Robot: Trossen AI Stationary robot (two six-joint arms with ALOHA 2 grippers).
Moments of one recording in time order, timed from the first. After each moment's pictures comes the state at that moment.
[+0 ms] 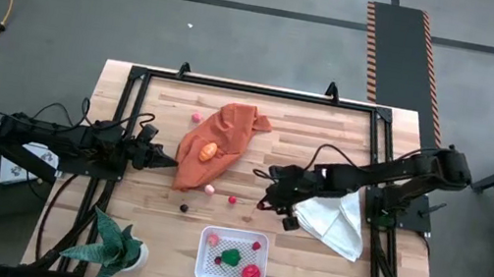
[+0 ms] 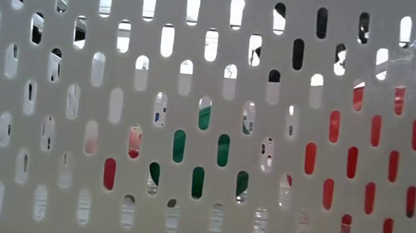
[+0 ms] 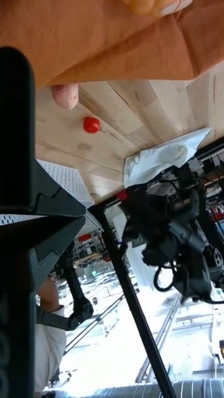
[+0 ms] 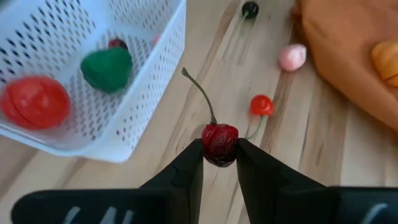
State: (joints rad) left arm 0.10 0.12 0.01 0.03 0.09 -1.12; right arm 0.14 1.51 0.89 -0.15 -0.17 -0.19
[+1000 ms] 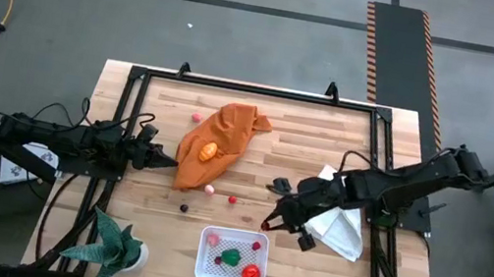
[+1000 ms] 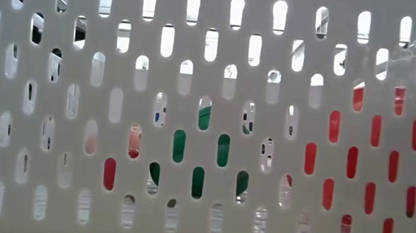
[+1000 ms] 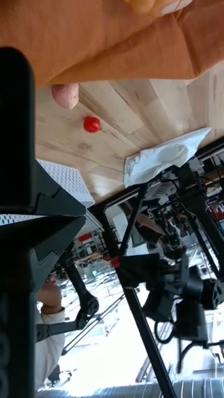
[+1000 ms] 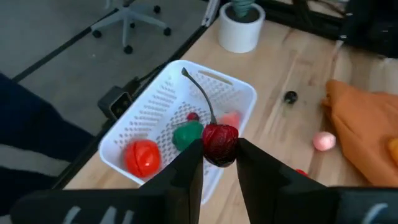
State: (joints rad) left arm 0.10 0.12 0.01 0.03 0.09 -1.12; right arm 0.32 1.37 1.07 -0.30 -0.17 -0.13
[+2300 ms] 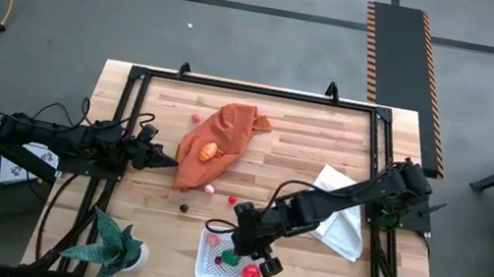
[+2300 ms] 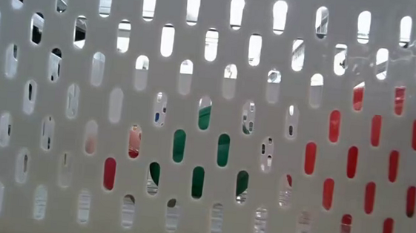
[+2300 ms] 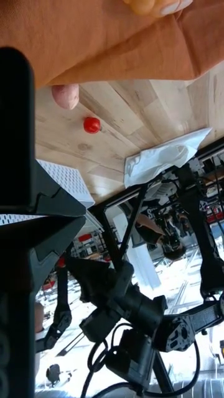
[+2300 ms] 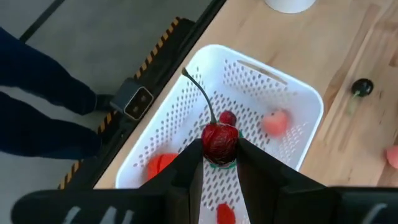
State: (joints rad) left arm 0.10 0.12 0.01 0.03 0.09 -1.12; right arm 0.41 1.87 1.68 -0.71 -0.19 -0.08
